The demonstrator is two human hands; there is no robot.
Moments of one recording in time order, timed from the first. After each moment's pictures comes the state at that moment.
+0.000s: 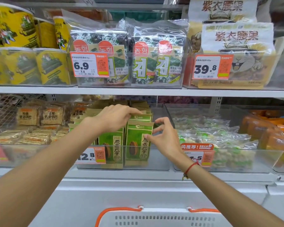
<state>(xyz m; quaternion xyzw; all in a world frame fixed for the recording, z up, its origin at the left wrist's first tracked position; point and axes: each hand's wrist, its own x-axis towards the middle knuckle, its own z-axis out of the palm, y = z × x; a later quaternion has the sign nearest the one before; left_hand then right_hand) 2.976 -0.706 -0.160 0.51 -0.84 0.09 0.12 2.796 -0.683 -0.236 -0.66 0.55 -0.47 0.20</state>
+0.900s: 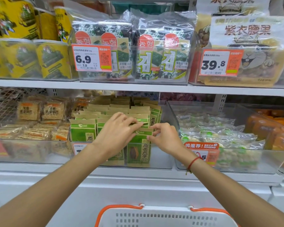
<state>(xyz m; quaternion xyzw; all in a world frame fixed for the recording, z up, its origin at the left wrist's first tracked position) 2.981 -0.688 -0.224 0.42 -0.84 0.31 0.18 2.800 -0.692 -0.232 -0.71 0.59 -0.34 0.16</state>
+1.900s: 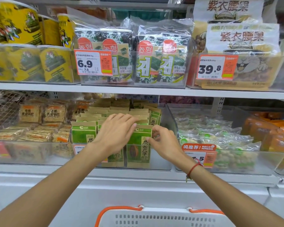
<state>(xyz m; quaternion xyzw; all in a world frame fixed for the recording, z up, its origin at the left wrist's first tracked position) 2.978 -0.681 -0.213 0.50 -0.82 0.19 0.22 2.801 -0.680 -0.239 -0.73 0.57 -0.36 0.13</state>
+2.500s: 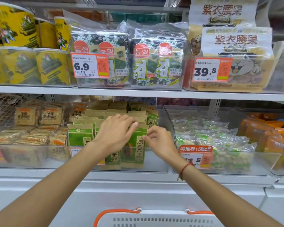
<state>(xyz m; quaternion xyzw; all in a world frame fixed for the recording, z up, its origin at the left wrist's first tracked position) 2.968 -0.679 -0.200 0.53 -0.81 0.15 0.21 2.807 -0.681 -0.234 -0.68 0.57 -0.41 0.19</state>
